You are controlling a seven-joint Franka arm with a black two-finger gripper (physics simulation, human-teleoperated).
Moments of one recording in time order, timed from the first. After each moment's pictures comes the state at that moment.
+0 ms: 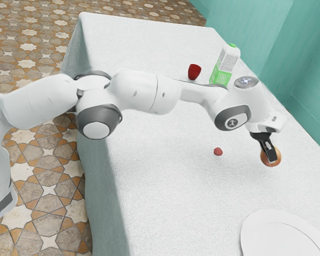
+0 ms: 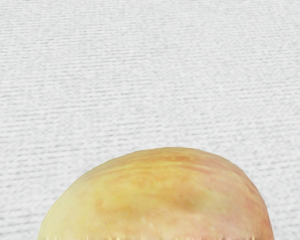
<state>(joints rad) -0.21 0.94 0.16 -0.86 -0.25 2.43 0.09</state>
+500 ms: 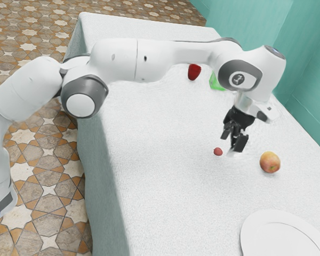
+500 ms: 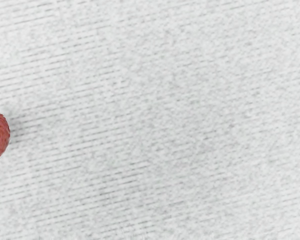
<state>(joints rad) -0.20 0.68 -0.01 -0.80 -0.04 1.40 0.01</state>
